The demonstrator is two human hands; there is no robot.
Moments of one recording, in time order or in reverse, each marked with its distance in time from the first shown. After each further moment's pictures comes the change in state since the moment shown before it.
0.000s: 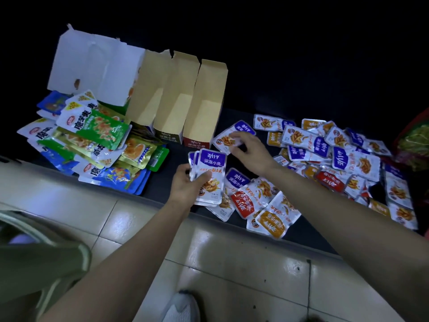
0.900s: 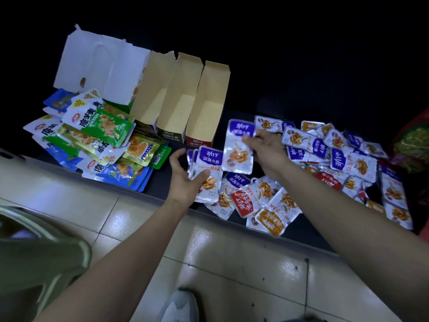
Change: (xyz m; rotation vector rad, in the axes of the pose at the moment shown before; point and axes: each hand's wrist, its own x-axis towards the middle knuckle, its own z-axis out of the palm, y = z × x) left_hand -0.010 0.002 -0.011 -0.068 -0.084 0.236; right_hand -0.015 -0.010 -0.015 0.802 0.153 0.242
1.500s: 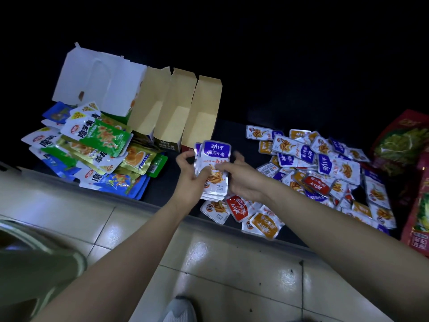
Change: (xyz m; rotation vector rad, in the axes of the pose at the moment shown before) left_hand -0.003 0.024 0.018 0.033 -0.142 0.091; right_hand -0.048 -0.004 0.042 0.177 -0.255 0.273
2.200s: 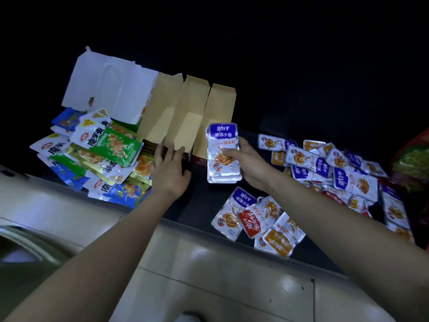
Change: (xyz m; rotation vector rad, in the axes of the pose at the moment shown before) left_hand 0.059 0.009 -0.072 1.218 0.099 0.078; right_hand 0.051 -0.036 0.010 -0.158 0.080 -0.173
